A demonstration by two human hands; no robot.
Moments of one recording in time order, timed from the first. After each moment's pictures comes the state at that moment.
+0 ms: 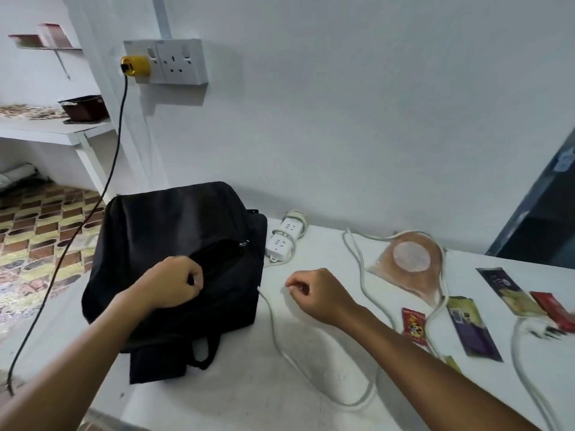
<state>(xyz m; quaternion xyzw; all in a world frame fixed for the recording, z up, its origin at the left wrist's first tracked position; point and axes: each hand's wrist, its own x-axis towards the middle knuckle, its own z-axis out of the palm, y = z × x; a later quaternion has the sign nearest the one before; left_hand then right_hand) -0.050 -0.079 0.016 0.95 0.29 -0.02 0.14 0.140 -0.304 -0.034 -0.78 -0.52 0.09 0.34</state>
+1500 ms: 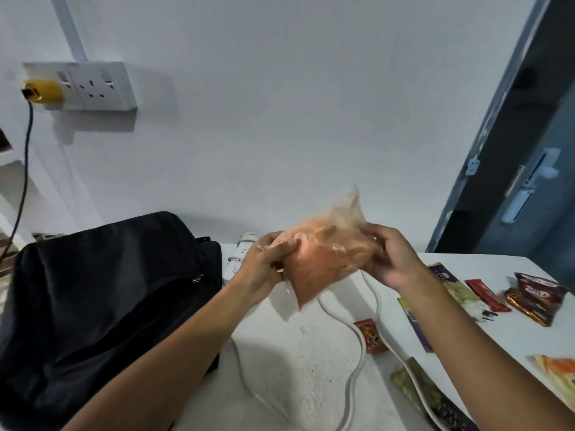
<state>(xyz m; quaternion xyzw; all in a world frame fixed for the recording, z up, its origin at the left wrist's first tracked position) 0.137 -0.203 0.029 0.52 0.08 0.08 0.84 0.236 -0.403 0.065 -0.52 -0.08 0.29 0.80</state>
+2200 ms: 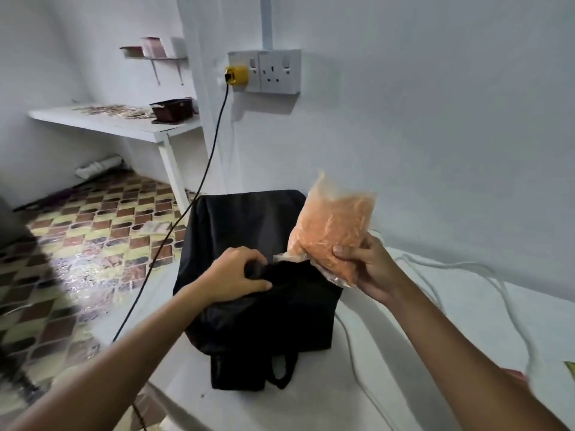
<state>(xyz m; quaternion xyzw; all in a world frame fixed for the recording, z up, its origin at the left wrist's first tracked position) -0.067 -0.021 0.005 0.94 0.26 0.11 0.20 0.140 -0.204 0.025 -0.43 -0.28 0.48 0.71</state>
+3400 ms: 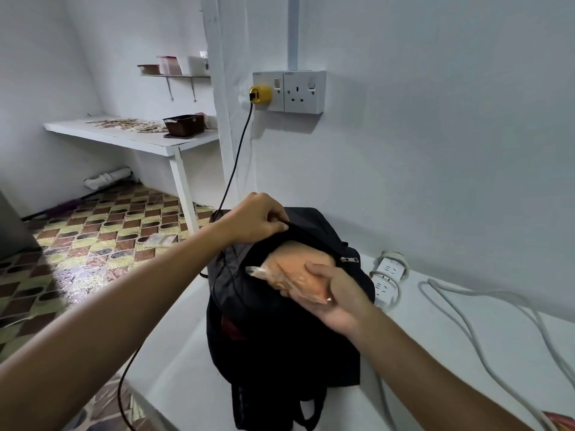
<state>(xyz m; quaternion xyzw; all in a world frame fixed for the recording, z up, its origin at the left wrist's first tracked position) -0.031 0.037 0.105 0.95 0.18 0.20 0.17 0.059 -0.137 0.034 -0.43 -0.05 0.60 0.67</state>
